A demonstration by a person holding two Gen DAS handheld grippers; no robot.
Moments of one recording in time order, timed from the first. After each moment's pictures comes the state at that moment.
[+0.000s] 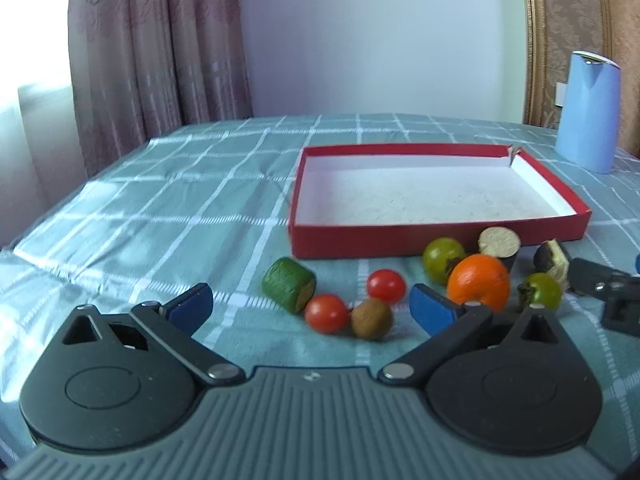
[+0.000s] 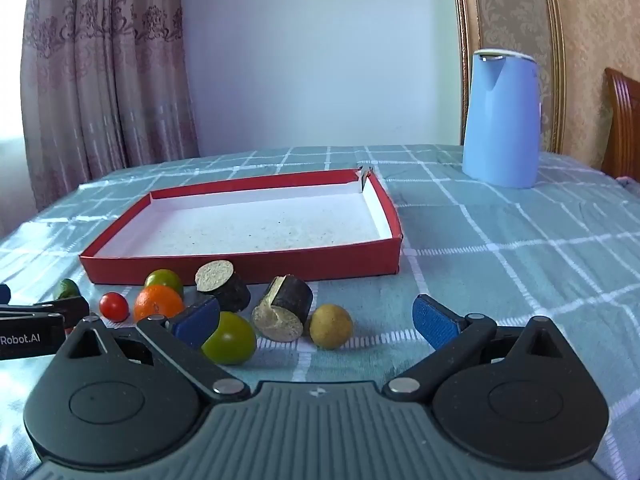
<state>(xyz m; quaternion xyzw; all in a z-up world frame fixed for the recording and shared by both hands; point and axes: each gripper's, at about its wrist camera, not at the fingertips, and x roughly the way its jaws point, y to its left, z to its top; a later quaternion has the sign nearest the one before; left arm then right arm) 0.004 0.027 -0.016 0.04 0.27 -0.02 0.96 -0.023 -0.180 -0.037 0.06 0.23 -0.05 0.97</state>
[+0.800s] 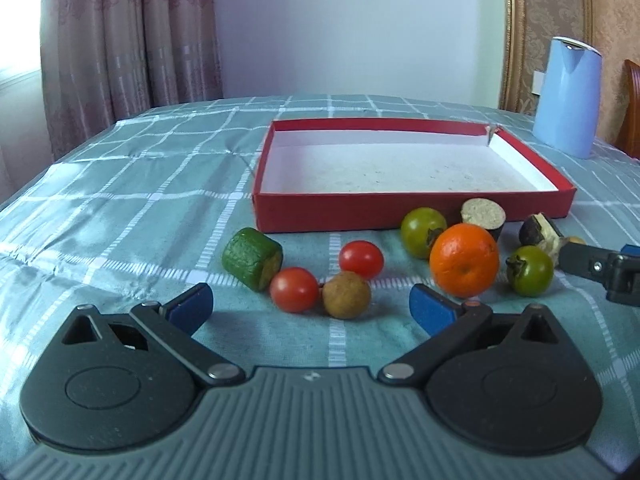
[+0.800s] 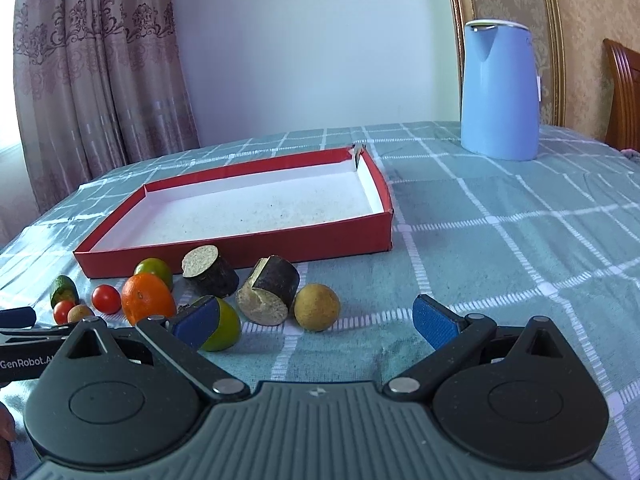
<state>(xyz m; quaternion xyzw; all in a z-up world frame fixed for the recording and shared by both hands) 0.014 0.023 -0.038 0.03 0.28 -0.08 0.96 -0.018 -0.192 -0.047 0.08 0.25 -0.05 0.96</state>
